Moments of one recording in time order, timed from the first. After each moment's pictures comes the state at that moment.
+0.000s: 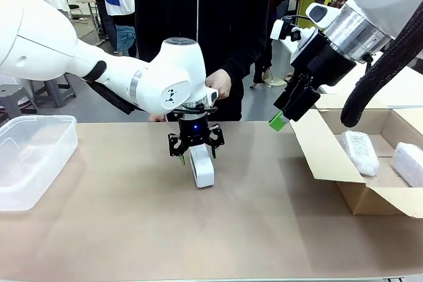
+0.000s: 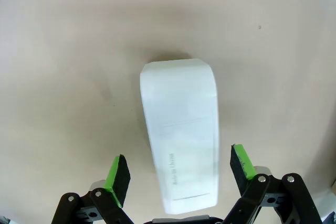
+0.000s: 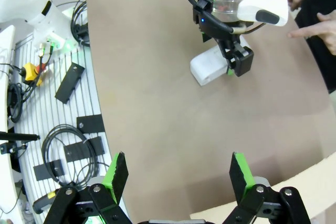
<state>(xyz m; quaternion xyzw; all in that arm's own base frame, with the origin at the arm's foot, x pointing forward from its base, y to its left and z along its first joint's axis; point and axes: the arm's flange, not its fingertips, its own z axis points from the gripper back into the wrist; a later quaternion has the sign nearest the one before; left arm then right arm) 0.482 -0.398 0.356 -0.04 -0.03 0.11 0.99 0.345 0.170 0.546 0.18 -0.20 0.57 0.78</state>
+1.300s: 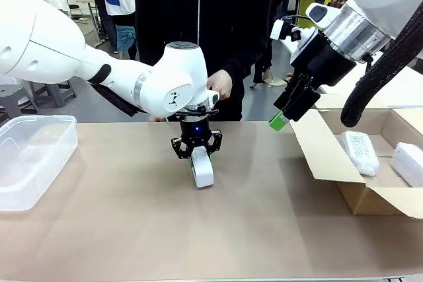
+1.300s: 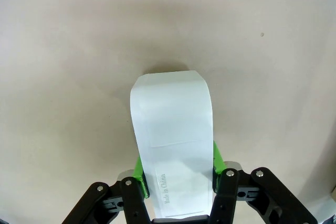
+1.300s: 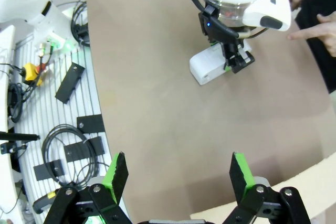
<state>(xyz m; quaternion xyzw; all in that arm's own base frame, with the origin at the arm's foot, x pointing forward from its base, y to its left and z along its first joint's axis) 0.491 -0.399 0.345 -0.04 -0.03 0.11 0.99 0.345 0.170 0.546 0.18 -0.20 0.57 0.78</state>
